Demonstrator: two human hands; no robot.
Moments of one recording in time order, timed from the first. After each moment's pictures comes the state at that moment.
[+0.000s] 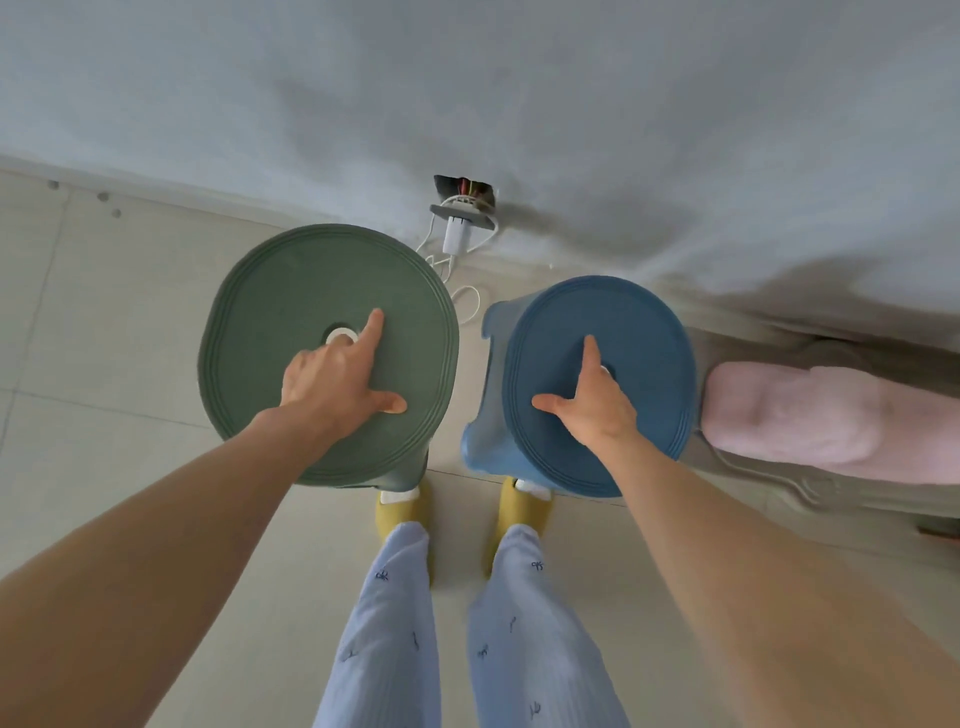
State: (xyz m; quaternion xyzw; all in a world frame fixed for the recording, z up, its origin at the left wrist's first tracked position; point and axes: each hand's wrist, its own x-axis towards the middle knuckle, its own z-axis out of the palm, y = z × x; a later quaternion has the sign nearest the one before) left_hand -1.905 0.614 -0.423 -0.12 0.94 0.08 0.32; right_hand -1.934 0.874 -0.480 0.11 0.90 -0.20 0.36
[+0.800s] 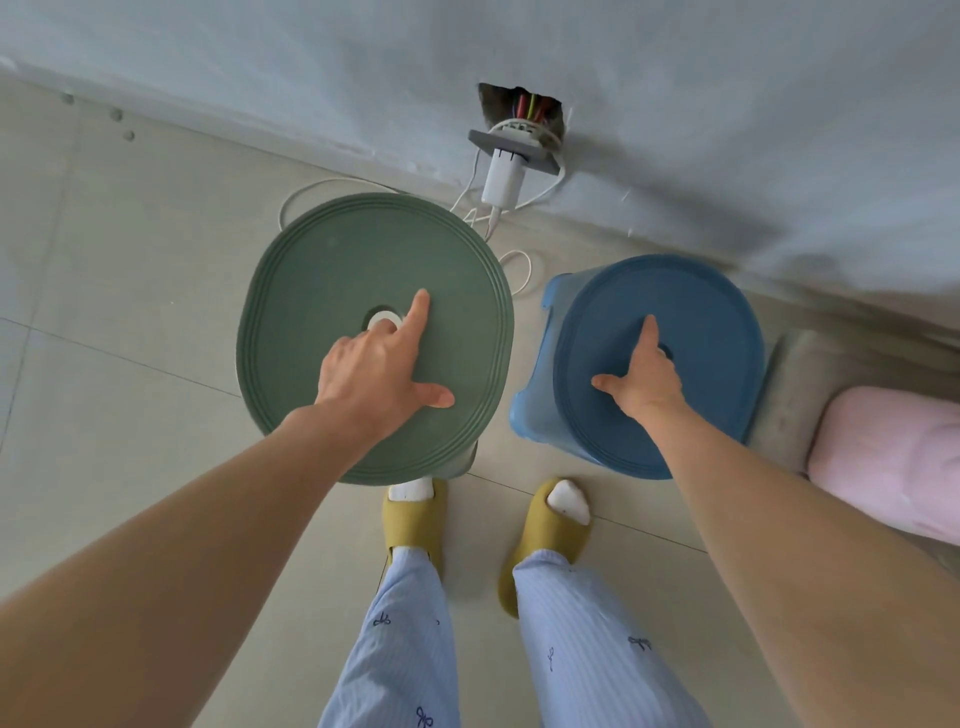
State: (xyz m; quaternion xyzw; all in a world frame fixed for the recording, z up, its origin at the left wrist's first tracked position) left_hand -1.920 0.641 -0.522 -0.15 0.94 0.09 0.30; right_hand -1.986 0.885 -0.627 0.14 0.88 -0.22 0.40
